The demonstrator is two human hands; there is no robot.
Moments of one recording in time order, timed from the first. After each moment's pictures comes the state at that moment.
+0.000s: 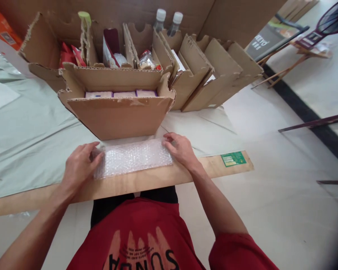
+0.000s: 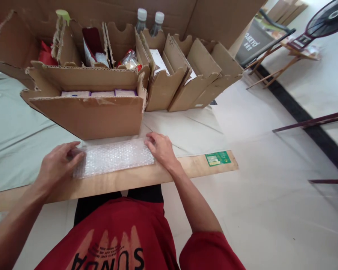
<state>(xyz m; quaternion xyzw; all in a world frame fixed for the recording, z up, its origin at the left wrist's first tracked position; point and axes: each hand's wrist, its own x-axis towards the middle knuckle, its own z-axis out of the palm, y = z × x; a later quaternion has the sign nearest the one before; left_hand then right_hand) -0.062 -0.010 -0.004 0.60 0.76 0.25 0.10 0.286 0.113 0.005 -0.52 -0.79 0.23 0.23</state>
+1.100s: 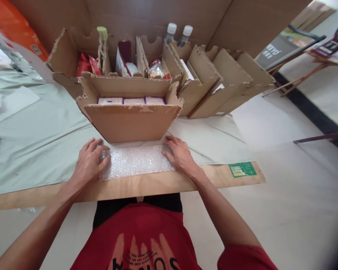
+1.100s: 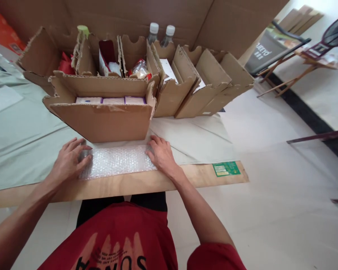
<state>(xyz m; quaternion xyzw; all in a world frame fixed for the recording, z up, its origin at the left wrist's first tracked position) -0.078 0.003 -0.044 0.68 0.71 0.20 0.03 0.264 0.122 -0.013 -0.47 -0.86 0.16 0.11</state>
